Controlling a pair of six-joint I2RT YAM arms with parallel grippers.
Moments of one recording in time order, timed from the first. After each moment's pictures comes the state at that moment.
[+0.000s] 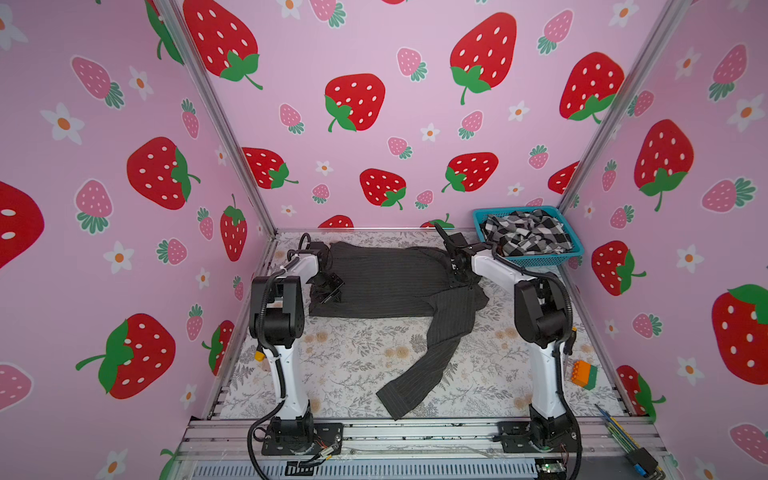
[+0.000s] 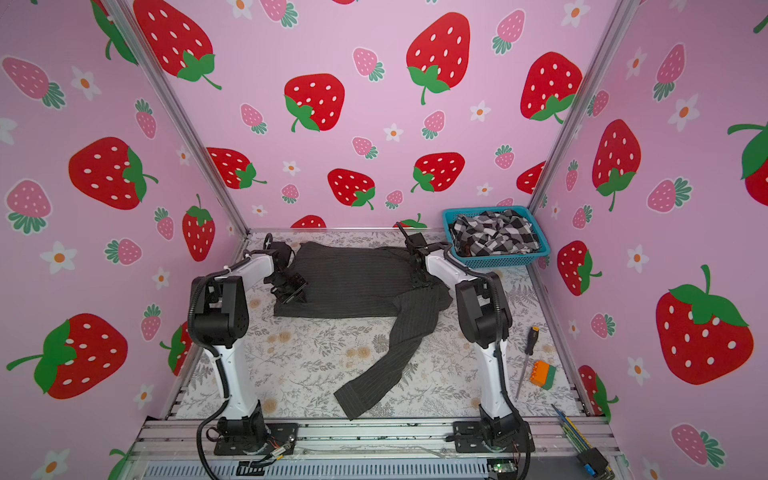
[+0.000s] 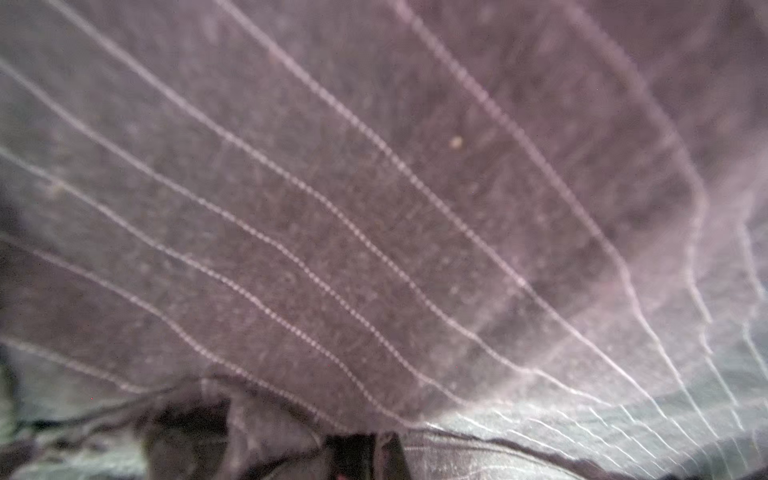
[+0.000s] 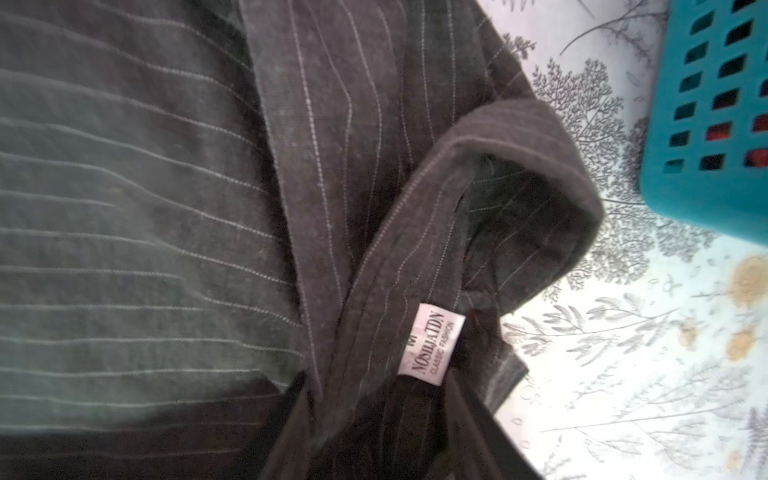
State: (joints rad) left arm 0.01 2.11 1.53 -0.90 0.25 -0.74; right arm 0.50 2.17 1.71 -0.80 0.26 0.15
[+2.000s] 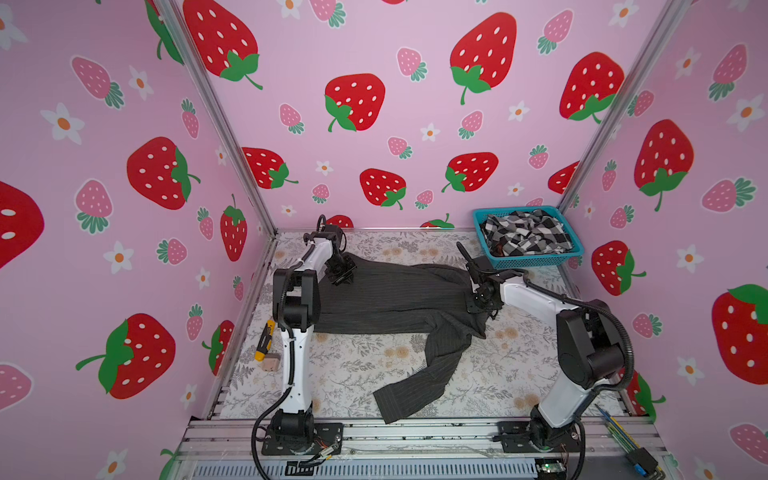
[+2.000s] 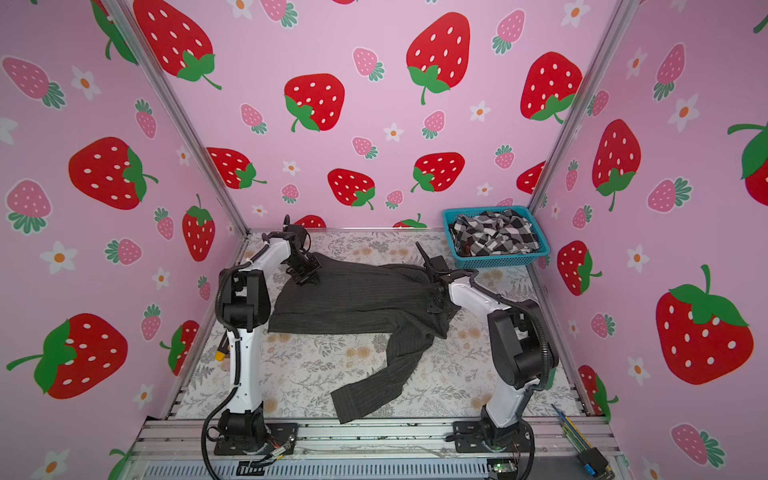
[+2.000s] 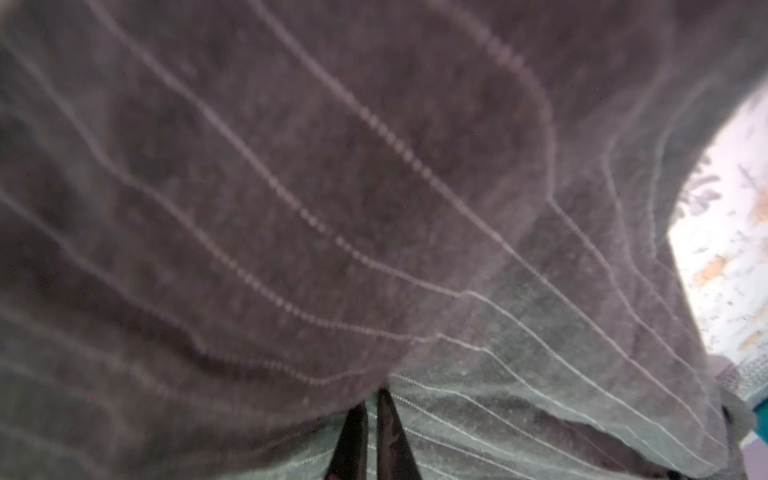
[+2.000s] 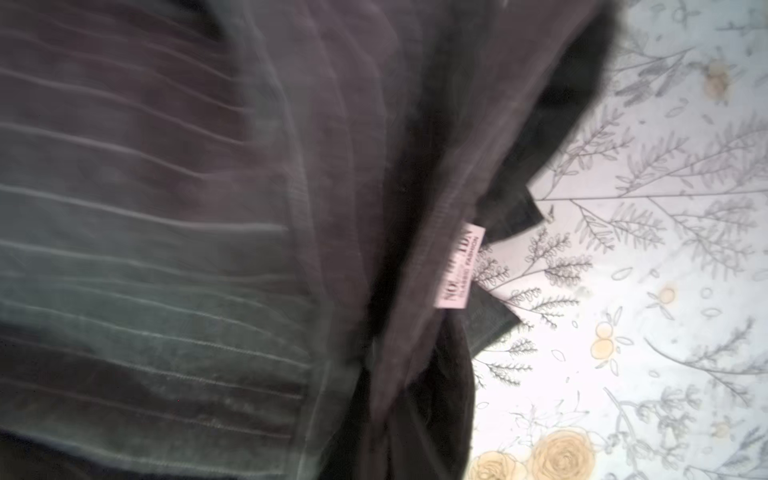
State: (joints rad) left arm -0.04 2.38 2.00 -1.05 0.27 -0.63; right arm 0.47 1.74 1.16 -0.67 0.17 0.27
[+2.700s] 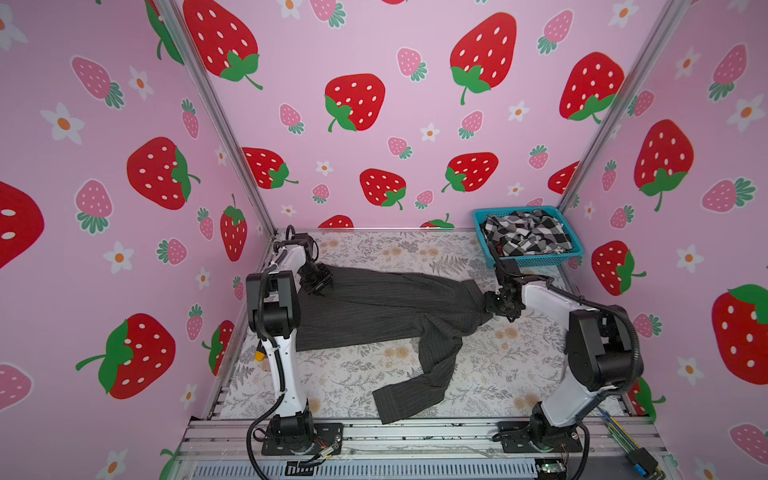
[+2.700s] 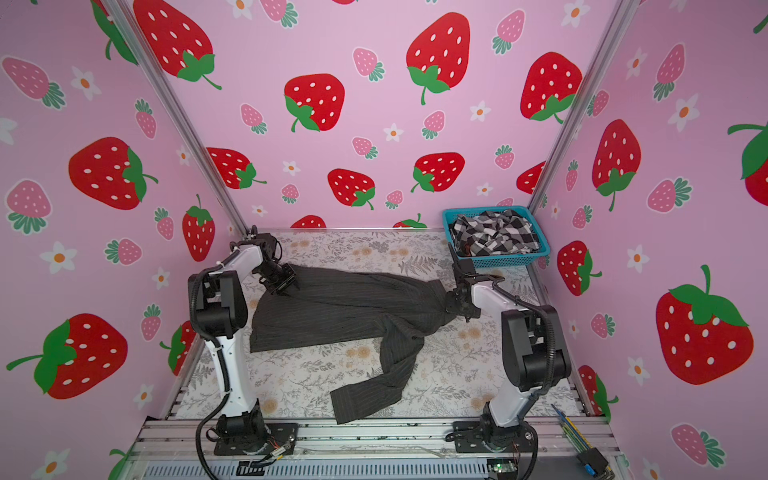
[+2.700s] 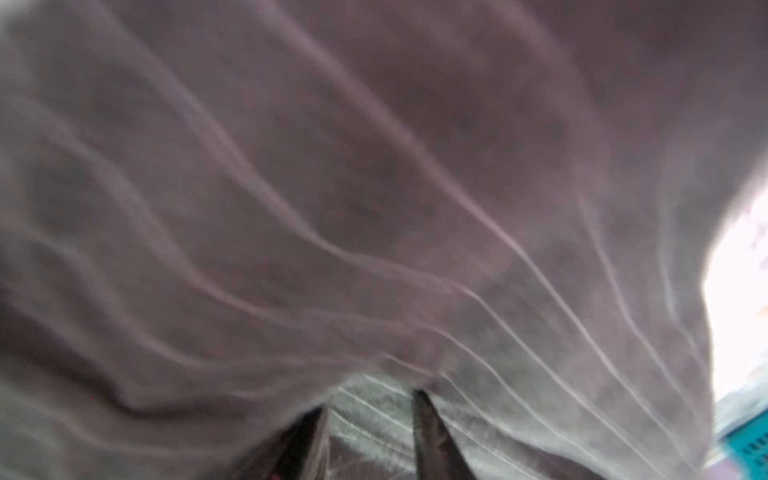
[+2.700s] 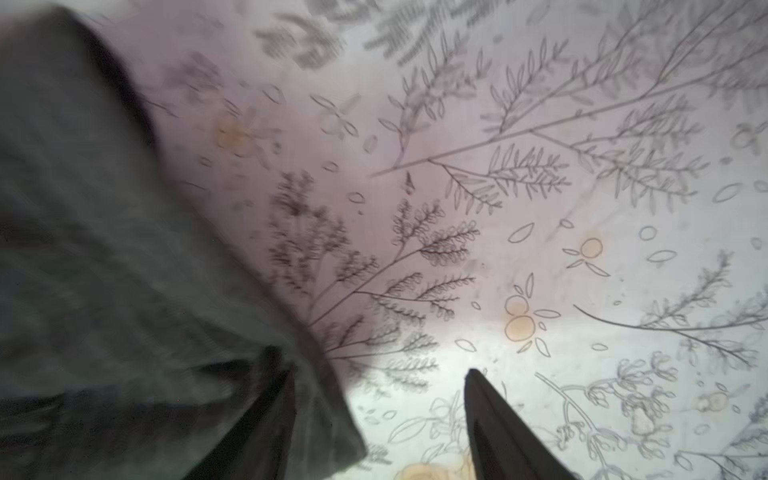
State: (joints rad) left arm 0.09 2.22 1.77 -1.02 0.29 -0.60; right arm 0.31 1.66 1.08 -0.62 0.06 0.29
